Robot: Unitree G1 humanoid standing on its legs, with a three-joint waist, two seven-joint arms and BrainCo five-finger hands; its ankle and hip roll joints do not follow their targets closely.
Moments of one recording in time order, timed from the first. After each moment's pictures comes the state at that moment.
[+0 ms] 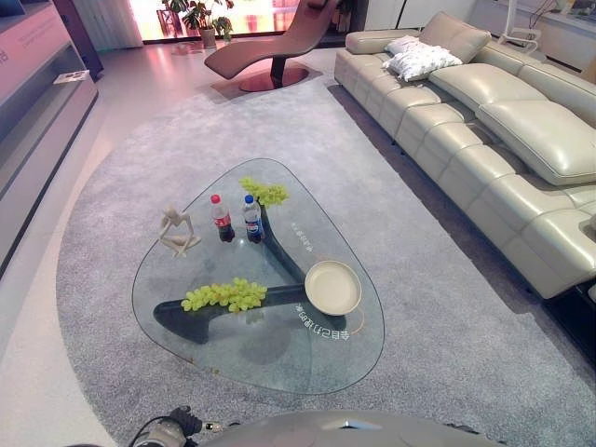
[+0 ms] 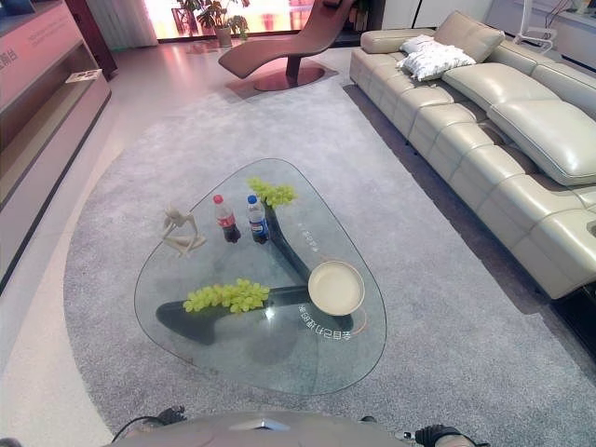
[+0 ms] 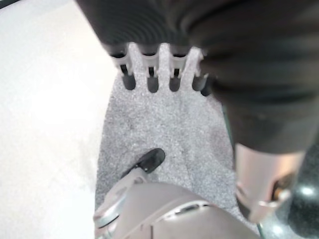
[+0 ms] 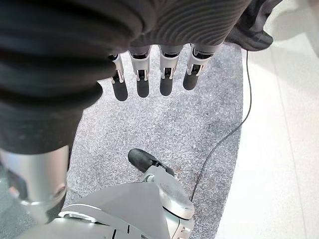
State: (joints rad) left arm 0.00 0.28 -0.24 1.27 0.12 0.10 0.09; right arm 0.01 -0.29 0.21 1.30 -0.08 0.17 -0.06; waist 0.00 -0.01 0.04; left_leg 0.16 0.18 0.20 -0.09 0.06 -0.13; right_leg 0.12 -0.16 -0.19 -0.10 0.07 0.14
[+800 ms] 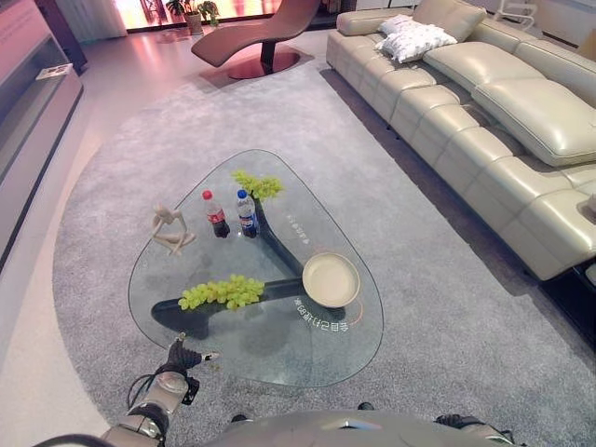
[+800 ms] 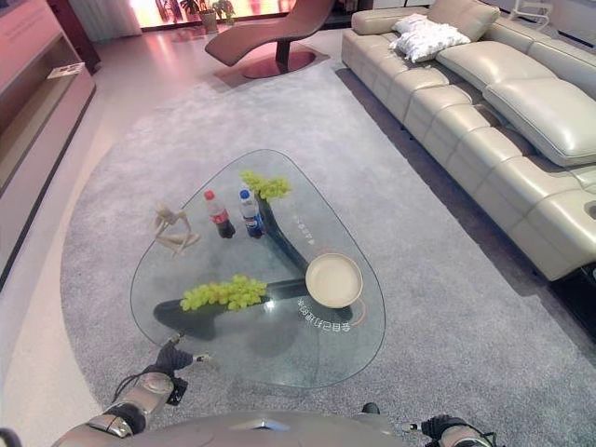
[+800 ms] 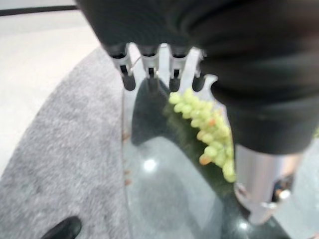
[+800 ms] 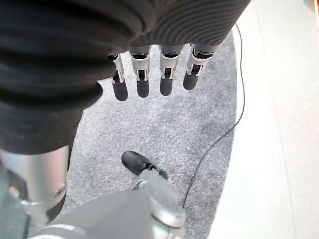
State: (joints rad) left arm -0.11 0.35 -0.24 1.13 0.08 -0.06 0.29; right arm -0.01 -0.34 0.21 1.30 -0.12 0.17 -0.03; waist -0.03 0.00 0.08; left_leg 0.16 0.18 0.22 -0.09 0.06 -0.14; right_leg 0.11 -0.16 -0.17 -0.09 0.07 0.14
